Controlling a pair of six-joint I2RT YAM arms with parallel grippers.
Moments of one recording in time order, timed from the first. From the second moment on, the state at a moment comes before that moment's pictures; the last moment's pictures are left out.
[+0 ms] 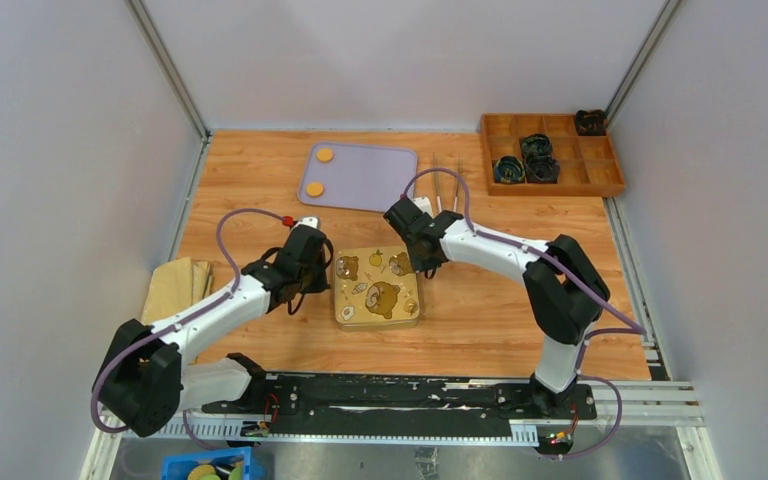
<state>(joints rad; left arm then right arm) -0.55 1.17 0.61 -0.33 -0.17 -0.55 0.80 1.80 1.29 -0.66 0.32 0.45</state>
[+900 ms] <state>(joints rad) -0.55 1.18 0.88 -0.19 -0.41 -0.34 0.80 1.47 1.18 -0.76 0.93 0.48</state>
